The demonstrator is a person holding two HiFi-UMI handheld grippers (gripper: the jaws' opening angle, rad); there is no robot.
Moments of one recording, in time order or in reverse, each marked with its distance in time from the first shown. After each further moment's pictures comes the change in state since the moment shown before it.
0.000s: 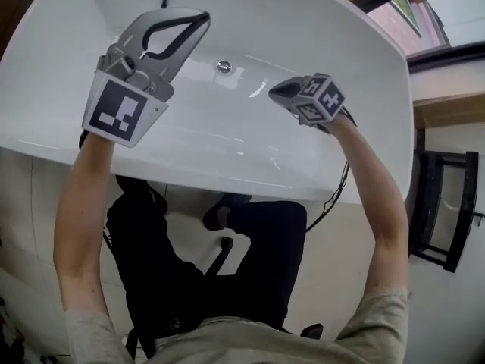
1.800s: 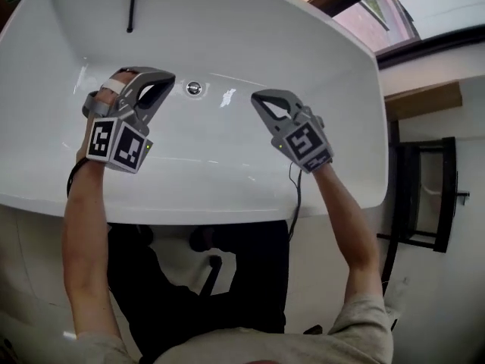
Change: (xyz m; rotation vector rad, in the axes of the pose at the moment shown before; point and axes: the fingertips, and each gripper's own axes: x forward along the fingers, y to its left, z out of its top) left arm 0.019 -0.050 -0.138 0.333 0.248 -0.235; right arm -0.077 -0.004 0.092 -0.278 -0.323 -0.489
